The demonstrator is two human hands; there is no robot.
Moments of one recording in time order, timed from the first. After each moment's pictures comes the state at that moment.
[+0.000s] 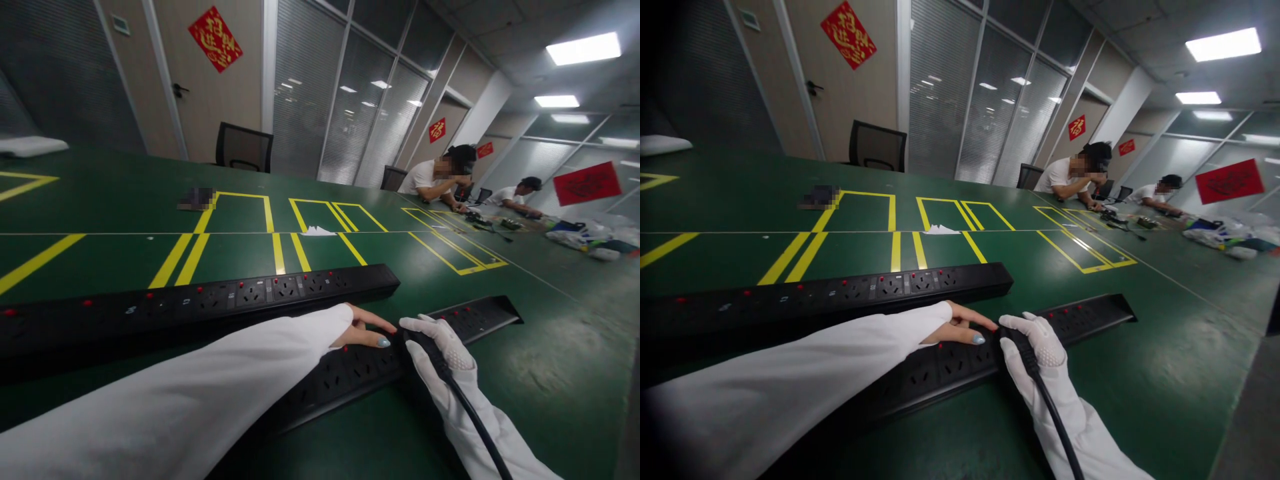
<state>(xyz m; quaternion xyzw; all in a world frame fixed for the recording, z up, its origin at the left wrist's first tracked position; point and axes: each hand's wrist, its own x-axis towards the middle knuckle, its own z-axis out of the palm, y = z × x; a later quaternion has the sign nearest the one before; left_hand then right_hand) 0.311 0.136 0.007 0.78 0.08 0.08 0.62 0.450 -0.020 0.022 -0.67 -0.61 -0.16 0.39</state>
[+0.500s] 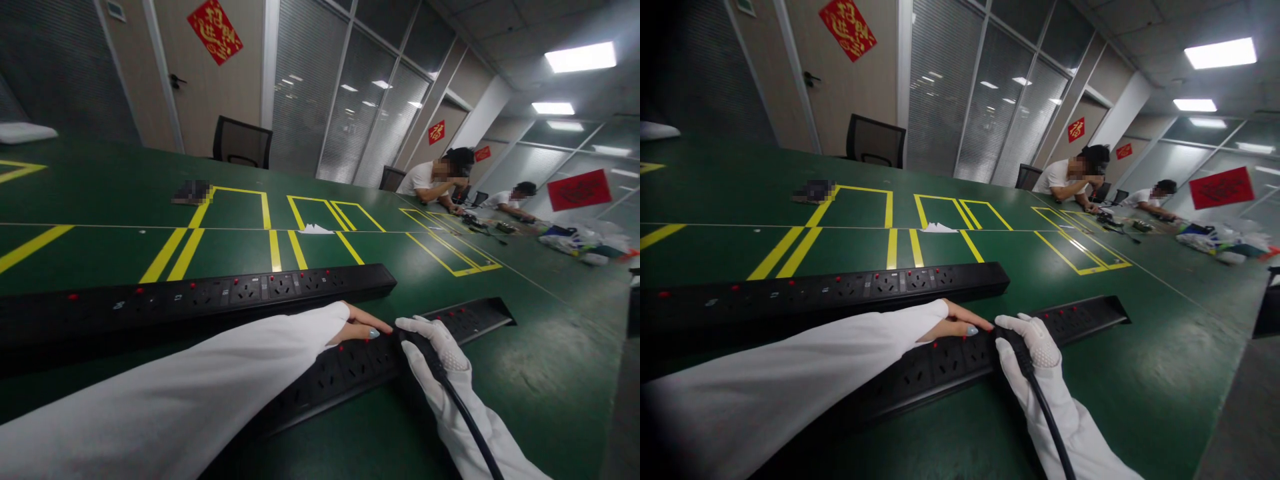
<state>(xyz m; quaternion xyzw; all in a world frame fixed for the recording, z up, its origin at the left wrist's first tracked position) 0.319 0.140 -0.008 0.75 0.06 0.10 0.65 0.449 -0.019 0.021 -0.68 -0.59 -0.15 0.41</state>
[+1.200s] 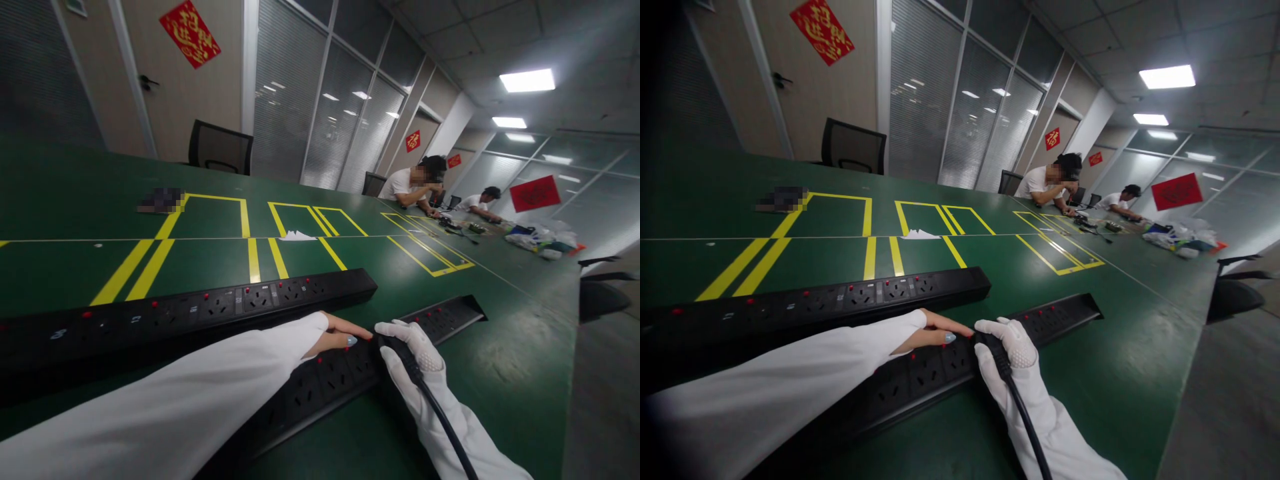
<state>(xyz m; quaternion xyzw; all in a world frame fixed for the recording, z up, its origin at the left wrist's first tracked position) 0.316 0.139 -0.008 0.74 0.04 0.09 0.67 0.454 -0.019 0.018 -0.66 -0.61 -0.16 0.40</state>
